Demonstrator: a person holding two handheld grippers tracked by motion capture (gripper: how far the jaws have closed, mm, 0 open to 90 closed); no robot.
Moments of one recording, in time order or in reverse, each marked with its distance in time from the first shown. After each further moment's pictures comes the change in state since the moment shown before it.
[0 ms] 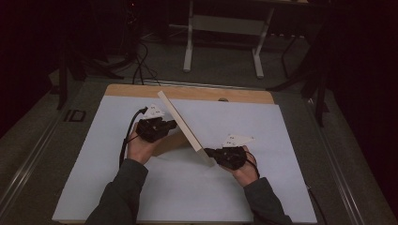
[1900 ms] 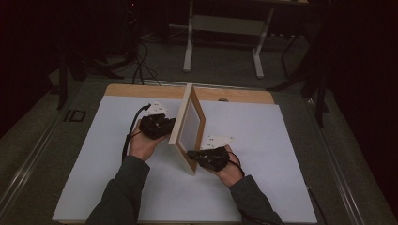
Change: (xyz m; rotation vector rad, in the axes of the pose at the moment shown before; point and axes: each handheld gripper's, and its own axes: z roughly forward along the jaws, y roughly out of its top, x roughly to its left) left arm 0.005 0.007 0.005 -0.001 -0.045 -0.016; right arm 0.030 0.020 0.037 0.038 0.045 -0.071
